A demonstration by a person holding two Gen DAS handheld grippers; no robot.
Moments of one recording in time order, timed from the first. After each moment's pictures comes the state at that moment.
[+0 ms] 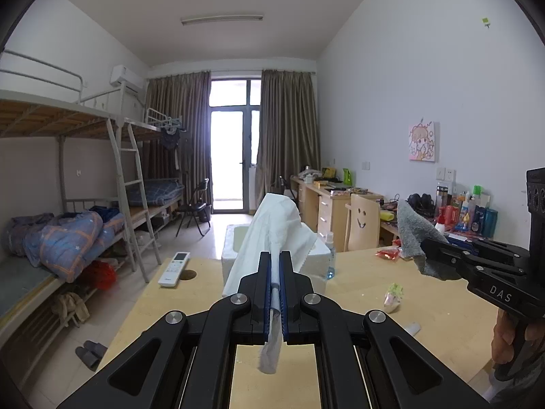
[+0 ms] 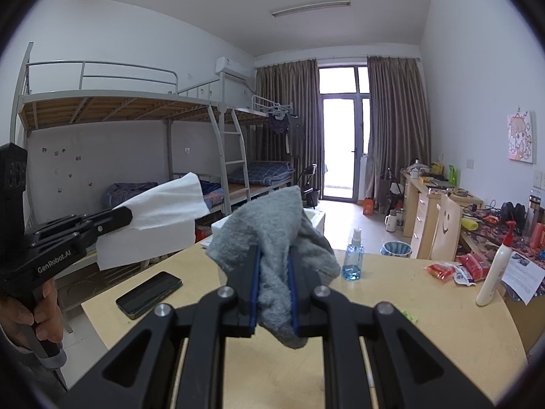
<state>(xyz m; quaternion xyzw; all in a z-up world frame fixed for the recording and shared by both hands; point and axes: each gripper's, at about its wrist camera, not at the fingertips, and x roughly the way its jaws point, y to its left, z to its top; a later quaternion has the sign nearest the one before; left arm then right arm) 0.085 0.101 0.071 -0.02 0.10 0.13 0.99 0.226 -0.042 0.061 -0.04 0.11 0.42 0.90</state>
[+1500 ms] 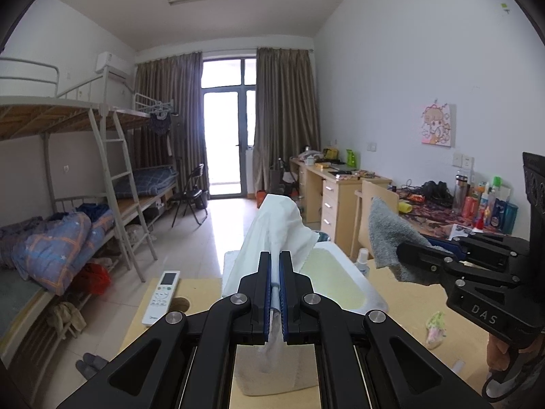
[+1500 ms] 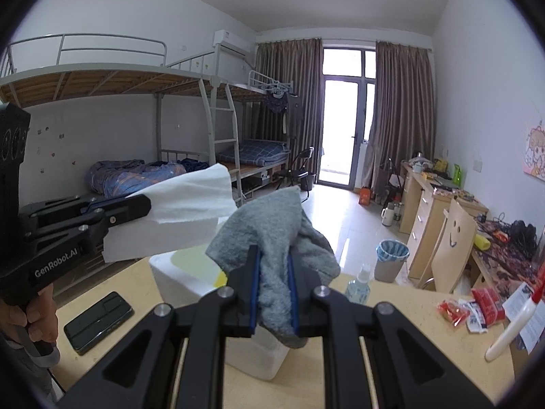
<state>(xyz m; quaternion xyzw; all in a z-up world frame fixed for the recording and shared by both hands) 0.224 0.169 0.091 -0.01 0.15 0.12 0.98 0.307 0.058 0.082 -0.09 0.14 0.41 0.90</state>
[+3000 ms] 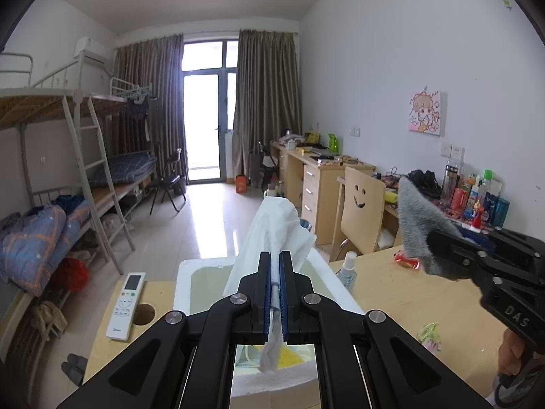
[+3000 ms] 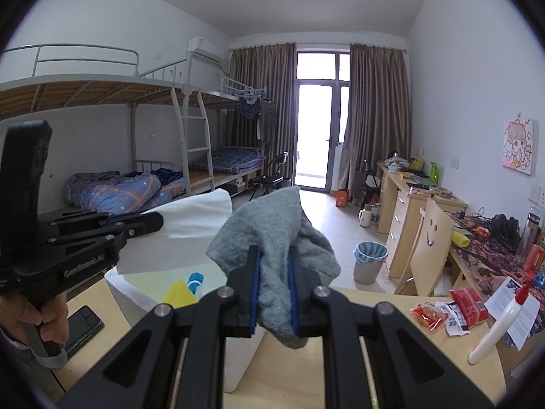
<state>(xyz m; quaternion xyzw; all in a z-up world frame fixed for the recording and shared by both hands) 0.292 0.170 0.088 -0.02 0.19 0.07 0.98 0.335 0.038 0.084 -0.07 0.13 0.36 0.92</state>
